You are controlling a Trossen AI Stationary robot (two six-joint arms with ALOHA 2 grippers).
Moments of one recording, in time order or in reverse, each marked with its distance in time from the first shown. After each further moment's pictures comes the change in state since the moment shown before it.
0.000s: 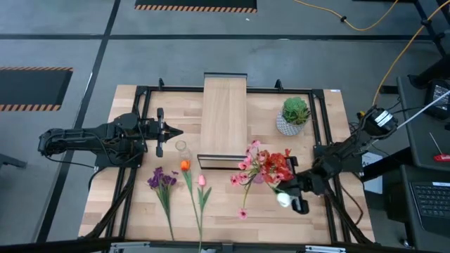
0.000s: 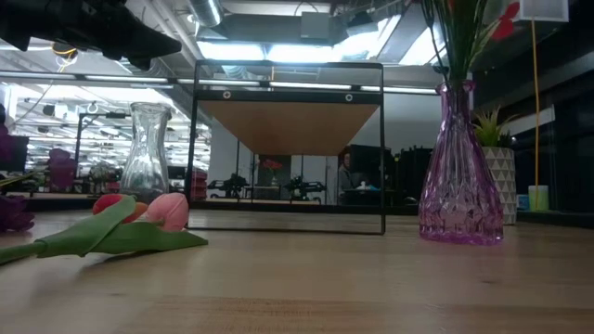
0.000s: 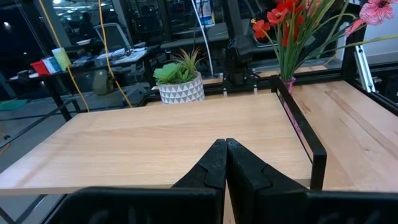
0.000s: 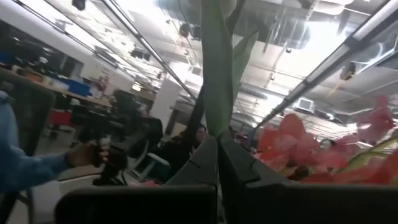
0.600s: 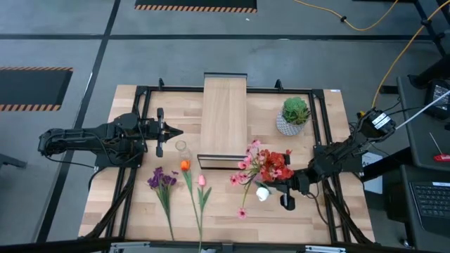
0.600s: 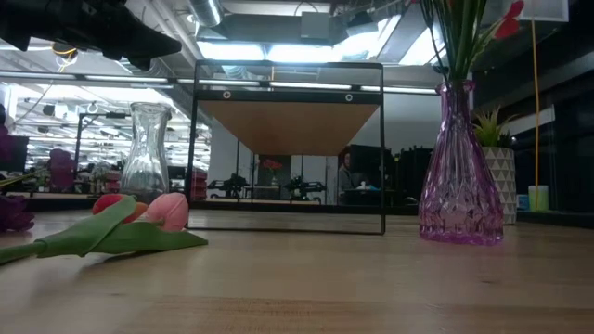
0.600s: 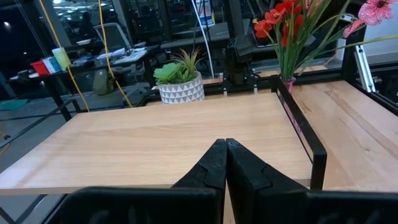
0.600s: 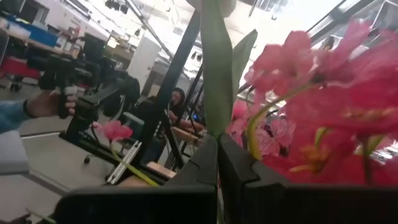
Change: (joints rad) left arm 0.000 0.000 0.000 0.000 0.000 0.000; right arm -0.056 0.053 0.019 -0.086 0.106 -0.047
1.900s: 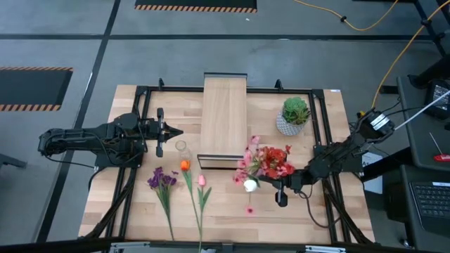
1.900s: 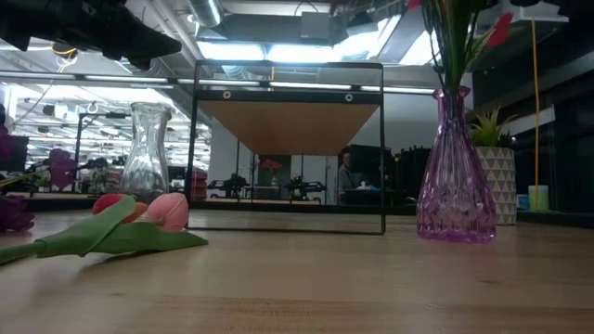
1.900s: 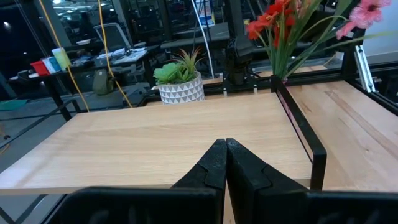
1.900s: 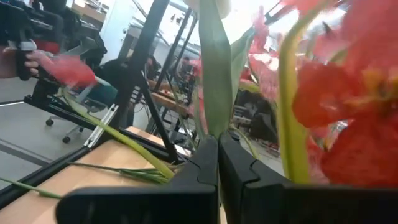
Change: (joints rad) left arm 0.000 0.000 0.000 0.000 0.000 0.000; right arm -0.004 0.027 -0.001 -0.074 0.161 0.021
